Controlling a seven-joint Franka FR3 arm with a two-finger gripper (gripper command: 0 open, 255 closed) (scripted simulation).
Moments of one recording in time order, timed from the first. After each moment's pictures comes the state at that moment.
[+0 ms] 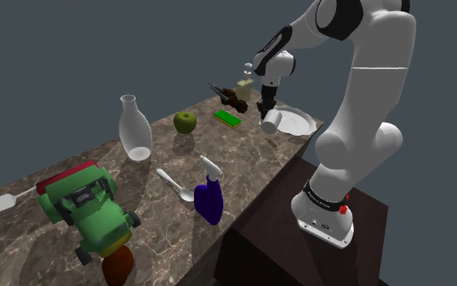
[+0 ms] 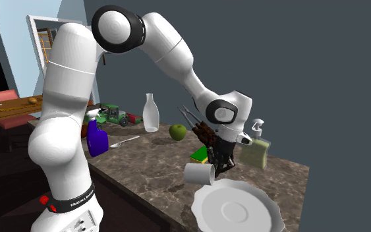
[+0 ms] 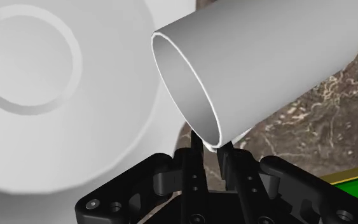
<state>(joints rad) -0.52 0.36 -0.16 -2.09 0.11 2.18 -0.49</state>
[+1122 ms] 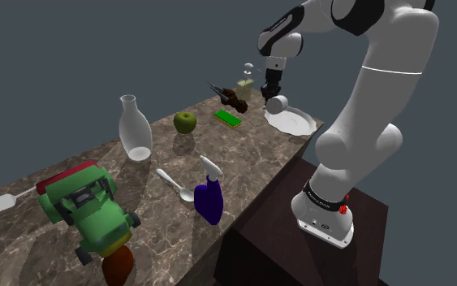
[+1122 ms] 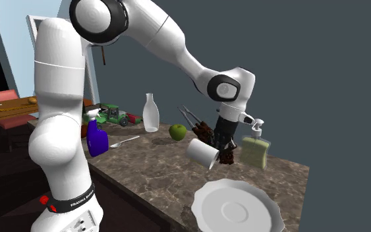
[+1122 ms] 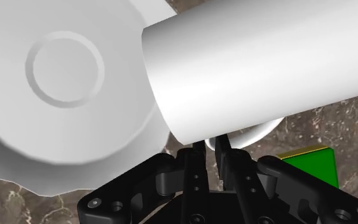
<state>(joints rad) -0.51 0.22 -0.17 -2.05 0.07 2.00 -0.47</state>
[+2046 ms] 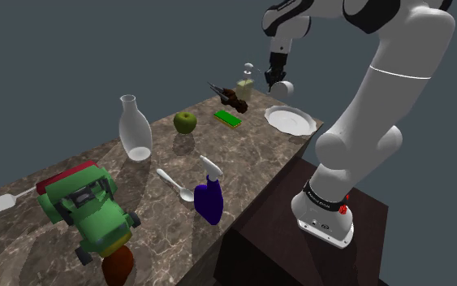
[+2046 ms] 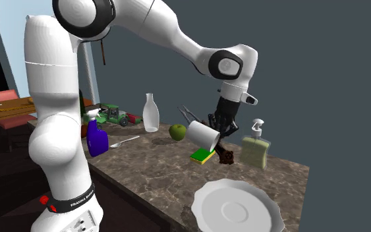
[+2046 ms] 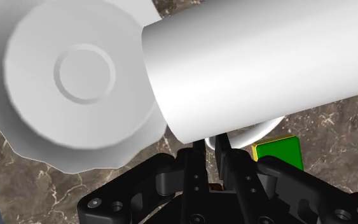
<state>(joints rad) -0.51 0.13 -0.17 -1.97 0.05 1.83 -0.45</state>
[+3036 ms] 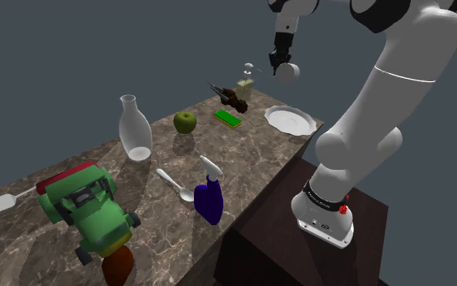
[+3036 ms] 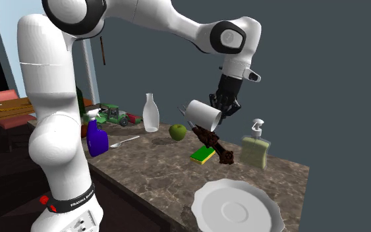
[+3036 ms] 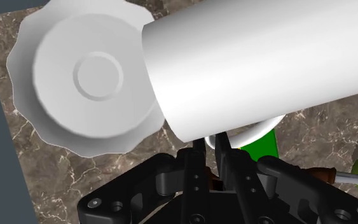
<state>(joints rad) -0.51 0.08 -0.17 -1.83 0.04 1.64 -0.44</state>
